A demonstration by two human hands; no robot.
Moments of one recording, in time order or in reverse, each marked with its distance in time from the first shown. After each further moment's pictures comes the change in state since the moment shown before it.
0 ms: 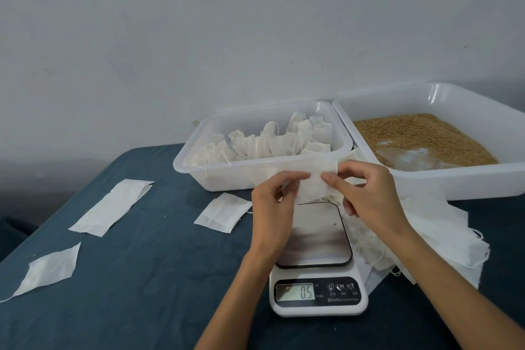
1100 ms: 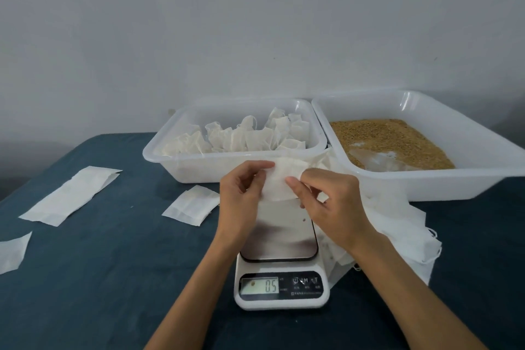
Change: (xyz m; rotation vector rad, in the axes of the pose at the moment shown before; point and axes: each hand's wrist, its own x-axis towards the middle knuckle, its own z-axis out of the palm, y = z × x) left_hand 0.006 -0.005 -0.004 -0.070 0.043 -0.015; right_hand -0.008 -0.004 0.002 -0.372 -0.052 -0.641
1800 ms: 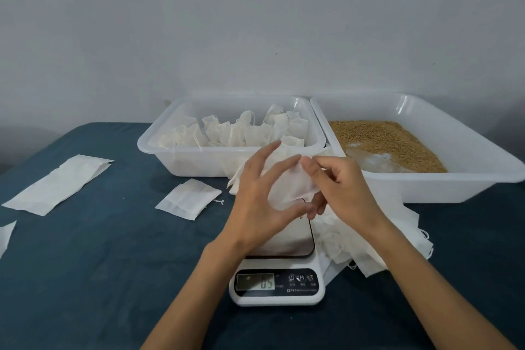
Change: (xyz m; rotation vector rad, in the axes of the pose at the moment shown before) left_hand -0.014 0.014 0.009 0.431 -0.263 0.220; right_hand 0.015 -0.003 -0.021 0.414 -0.199 0.575
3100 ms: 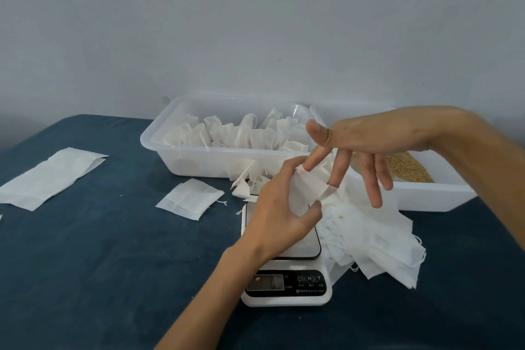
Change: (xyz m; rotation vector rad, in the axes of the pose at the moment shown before) left_hand -0.007 0.016 0.003 -0.226 -0.039 -0.041; right_hand 0.063 -0.142 -0.037 -0.665 -0.792 0.505
